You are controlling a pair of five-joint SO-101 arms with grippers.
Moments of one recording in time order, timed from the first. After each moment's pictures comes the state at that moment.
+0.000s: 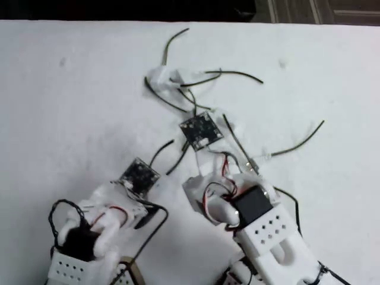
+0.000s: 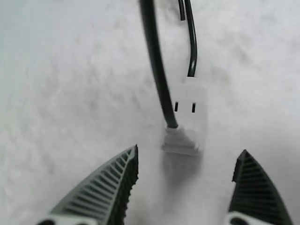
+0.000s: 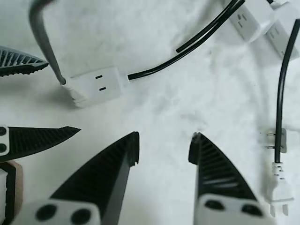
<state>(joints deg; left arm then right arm) 10.6 -99.6 90.1 72.0 -23.8 -36.3 -54.5 49.7 72.7 -2.2</state>
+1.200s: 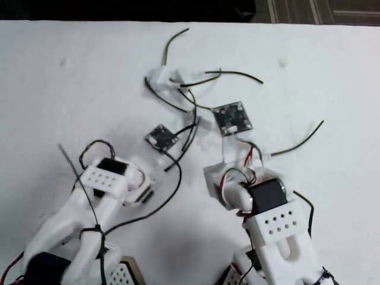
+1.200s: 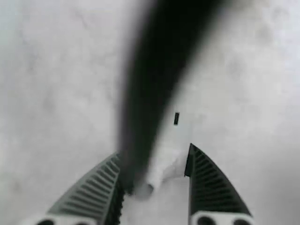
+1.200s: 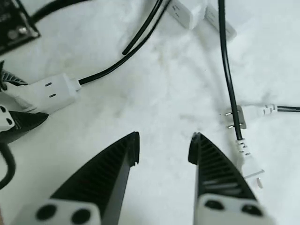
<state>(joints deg) 12.0 -25.3 62.1 52.5 -23.6 -22.7 -54.3 49.7 72.7 -2.2</state>
